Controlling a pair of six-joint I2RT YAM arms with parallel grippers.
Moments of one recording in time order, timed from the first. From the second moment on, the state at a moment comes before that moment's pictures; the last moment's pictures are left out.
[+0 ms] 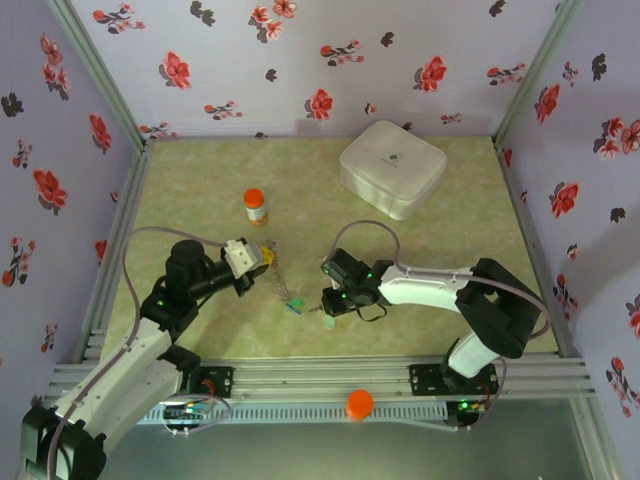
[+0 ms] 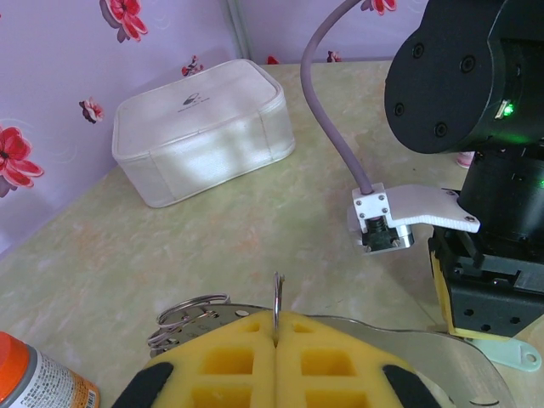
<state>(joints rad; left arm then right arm) -0.47 0.72 0.44 -0.01 0.53 0.41 0.96 1.57 0.80 -0.37 -0.15 0.61</state>
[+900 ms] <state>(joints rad) -0.47 0.71 0.44 -0.01 0.53 0.40 0.96 1.59 0.81 -0.38 -0.16 0.59</state>
